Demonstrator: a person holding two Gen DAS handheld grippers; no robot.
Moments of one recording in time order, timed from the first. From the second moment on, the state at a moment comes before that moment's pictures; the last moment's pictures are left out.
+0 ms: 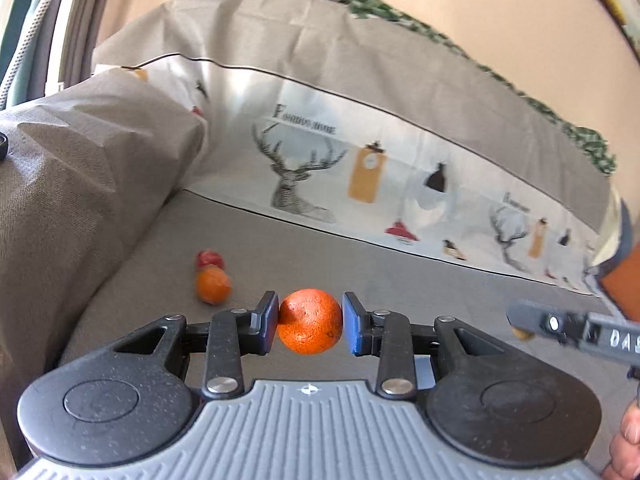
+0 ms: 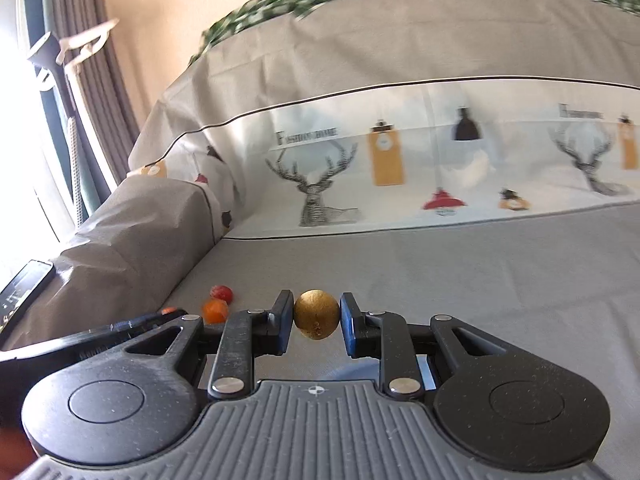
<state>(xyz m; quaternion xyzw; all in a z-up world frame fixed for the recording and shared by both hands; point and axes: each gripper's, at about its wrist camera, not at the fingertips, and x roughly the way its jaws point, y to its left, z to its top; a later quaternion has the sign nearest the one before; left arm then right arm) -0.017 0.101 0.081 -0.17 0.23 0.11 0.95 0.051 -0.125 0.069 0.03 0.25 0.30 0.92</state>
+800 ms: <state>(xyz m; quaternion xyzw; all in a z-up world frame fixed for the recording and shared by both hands) -0.019 0.040 0.065 -0.10 0.27 0.02 0.96 0.026 -0.204 0.018 0.06 0.28 0.22 0.93</state>
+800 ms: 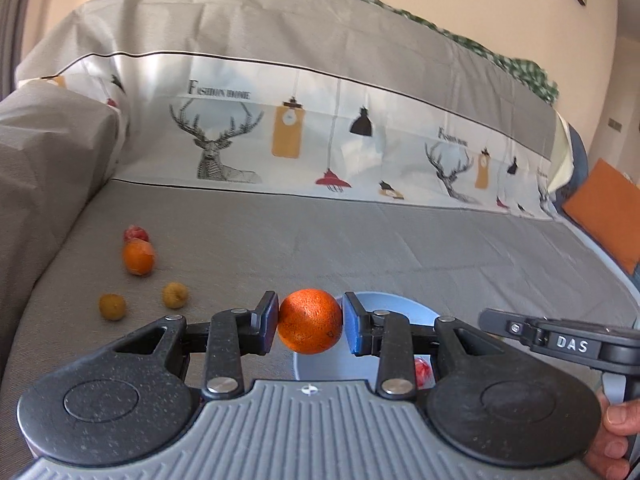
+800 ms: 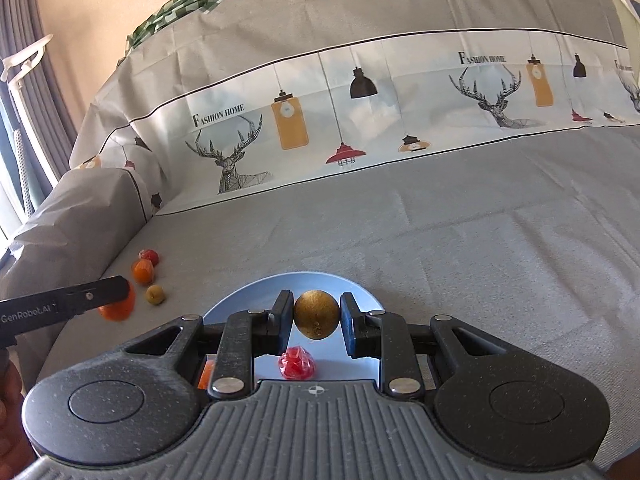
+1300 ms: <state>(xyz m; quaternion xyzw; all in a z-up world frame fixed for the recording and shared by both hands) -0.004 -0.002 0.036 -0.03 0.31 -0.05 0.95 0.034 -0.193 0.012 0.04 0.30 0.22 0.93</state>
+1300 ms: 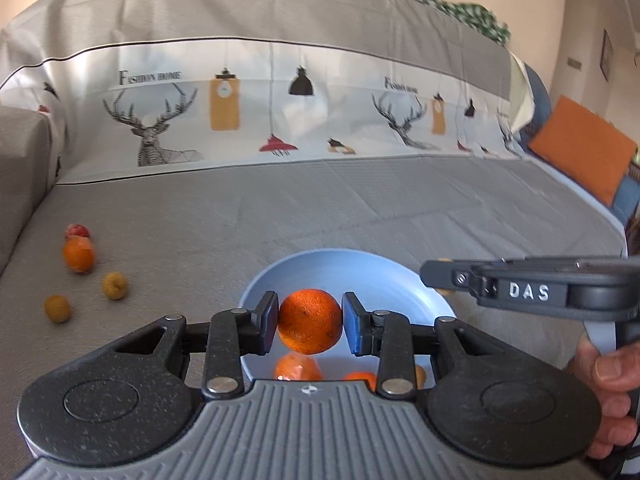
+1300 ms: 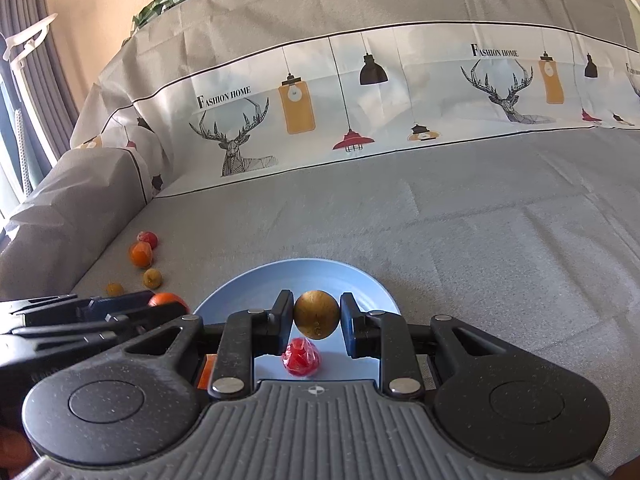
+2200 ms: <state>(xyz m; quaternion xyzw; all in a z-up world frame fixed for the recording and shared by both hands) 0.003 -0.014 0.026 0.00 0.32 -0.06 0.95 0.037 -0.187 0.008 0.03 0.31 0.23 0.92</state>
